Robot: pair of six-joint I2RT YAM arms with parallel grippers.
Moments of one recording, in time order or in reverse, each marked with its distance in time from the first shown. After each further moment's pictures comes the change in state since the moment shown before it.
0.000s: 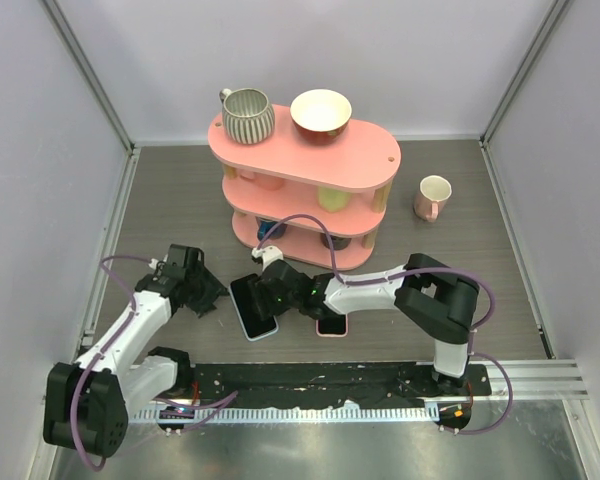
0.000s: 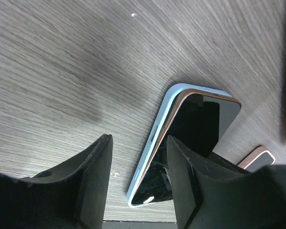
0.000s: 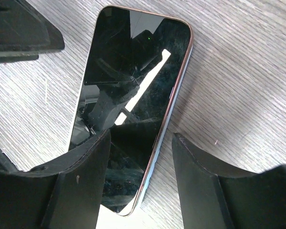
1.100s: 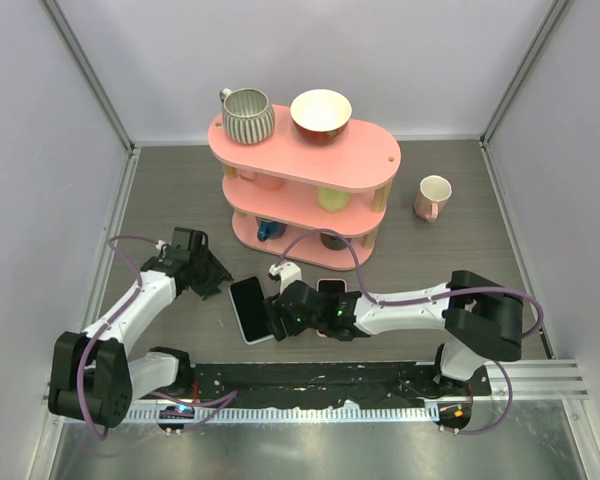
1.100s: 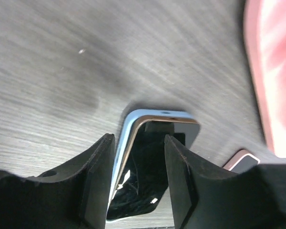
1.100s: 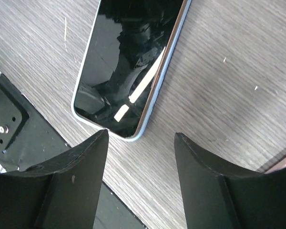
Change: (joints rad) left arm -0.008 0.164 0.082 0.081 0.032 0.052; right arm 0.101 -0.238 -0.189 -0.040 0.064 0.077
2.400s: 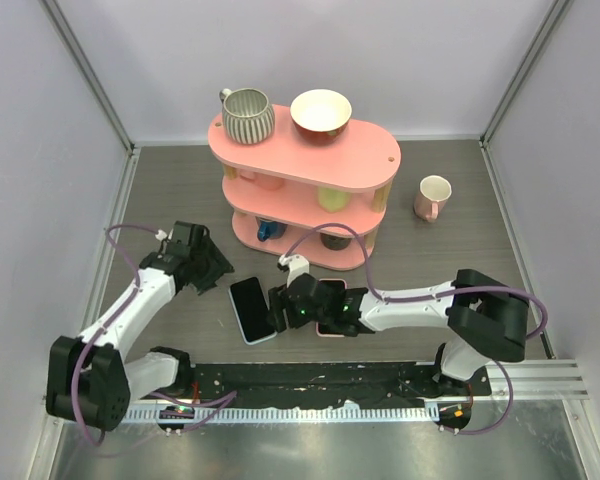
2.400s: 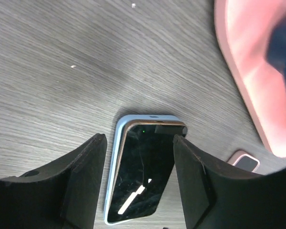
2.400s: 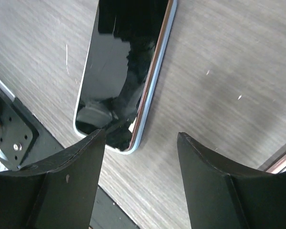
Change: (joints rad) left arm -0.033 0.014 0.089 -0.031 -0.075 0.046; right arm -0.035 -0.039 -0.058 0.060 -0.005 0.051
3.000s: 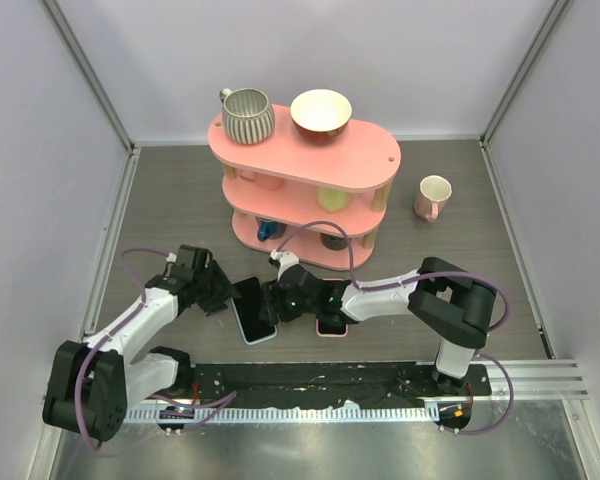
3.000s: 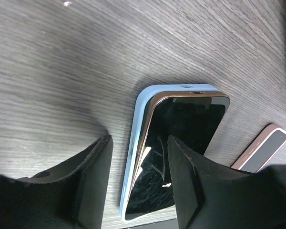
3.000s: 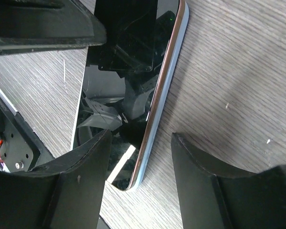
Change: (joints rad) left arm -0.015 -0.088 -0.227 0.117 0.135 -0.003; right arm -0.087 0.176 0.060 0.131 -0.158 0.022
